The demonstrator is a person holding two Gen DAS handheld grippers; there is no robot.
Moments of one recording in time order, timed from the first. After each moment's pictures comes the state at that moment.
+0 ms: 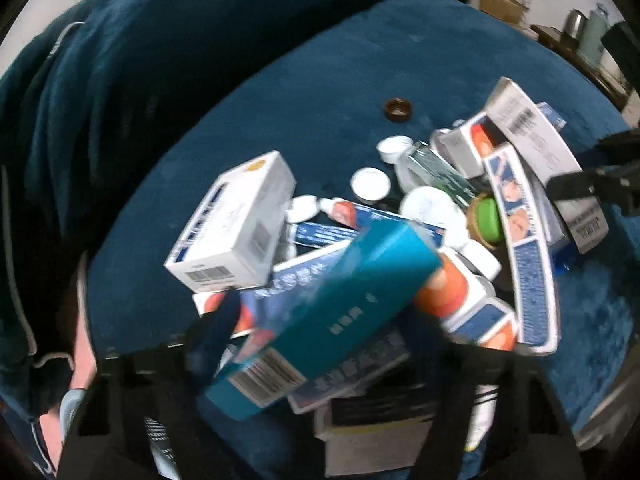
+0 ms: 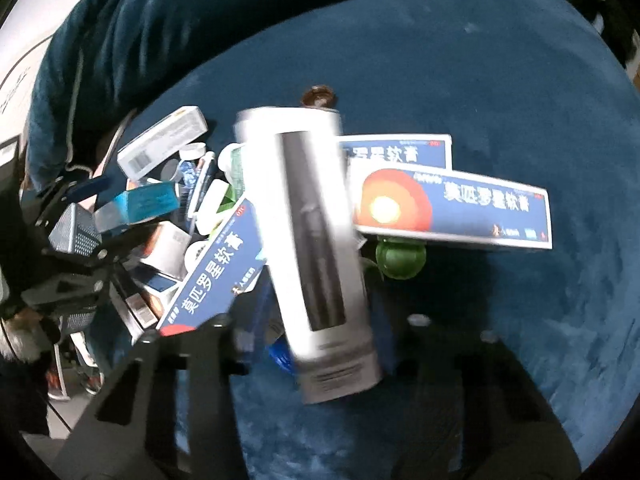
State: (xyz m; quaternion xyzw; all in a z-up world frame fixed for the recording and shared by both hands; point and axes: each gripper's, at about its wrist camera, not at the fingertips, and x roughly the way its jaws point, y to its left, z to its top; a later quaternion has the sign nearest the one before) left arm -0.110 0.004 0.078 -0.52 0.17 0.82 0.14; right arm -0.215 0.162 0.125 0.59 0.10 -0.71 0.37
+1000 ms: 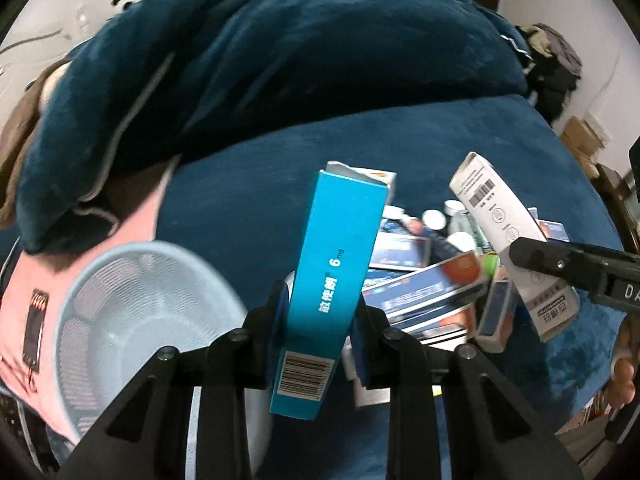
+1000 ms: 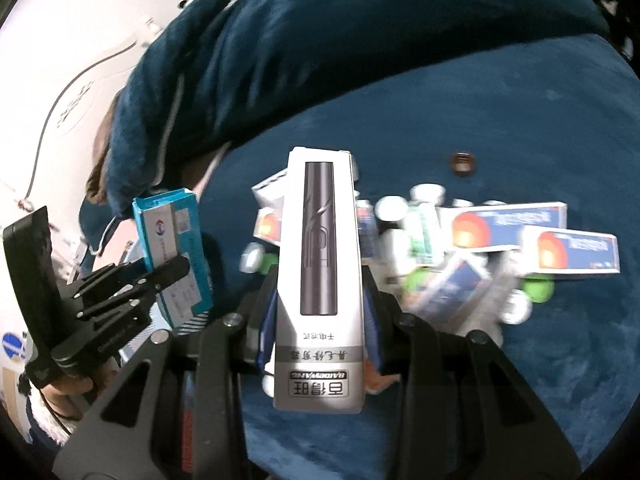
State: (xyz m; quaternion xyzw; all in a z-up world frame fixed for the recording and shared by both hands) left arm -0.008 -0.107 0.162 -0.49 -0.03 0.87 -0.03; right arm -0.137 0.069 0.179 0.53 0.05 -0.71 0.47
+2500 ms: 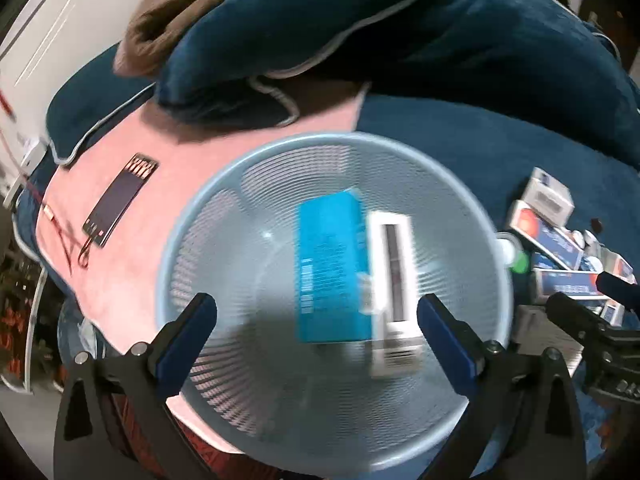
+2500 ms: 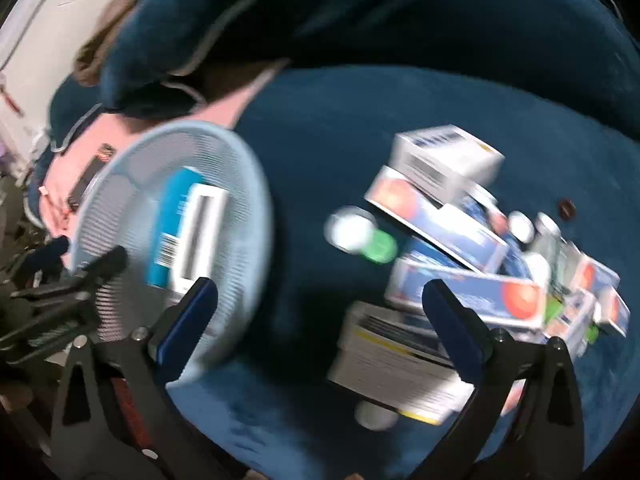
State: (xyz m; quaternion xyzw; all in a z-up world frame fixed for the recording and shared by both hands) left arm 0.078 -0.231 0.132 -0.52 -0.13 0.81 -0.25; right arm -0.039 -0.048 0.144 0.52 0.23 -0.71 0.42
